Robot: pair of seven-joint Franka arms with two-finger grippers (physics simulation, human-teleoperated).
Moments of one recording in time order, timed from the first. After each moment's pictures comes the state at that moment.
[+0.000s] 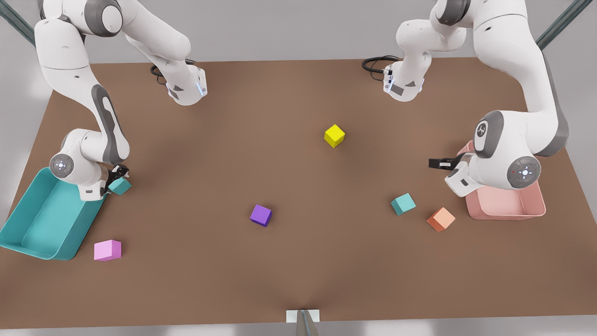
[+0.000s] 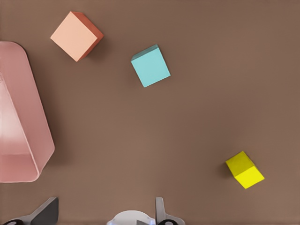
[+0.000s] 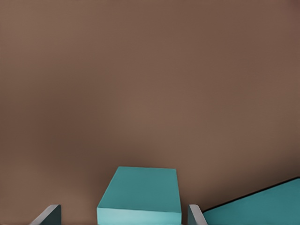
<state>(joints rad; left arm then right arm) -0.07 0.33 -0.01 -1.48 -0.03 1.34 -0.03 -0.42 0.34 0.08 -2.18 -0.23 2.37 -1.01</state>
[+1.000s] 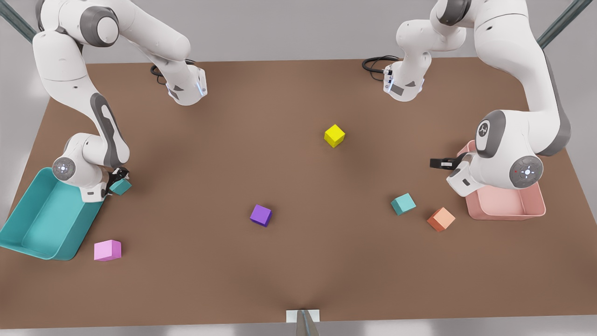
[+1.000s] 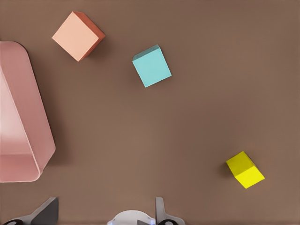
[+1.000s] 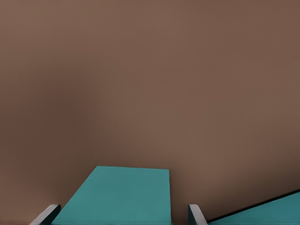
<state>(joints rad) -0.07 0.32 -0.01 -1.48 -0.03 1.34 -0.02 -0.44 0.43 0.06 -2.17 -0.25 2.44 -1.04</state>
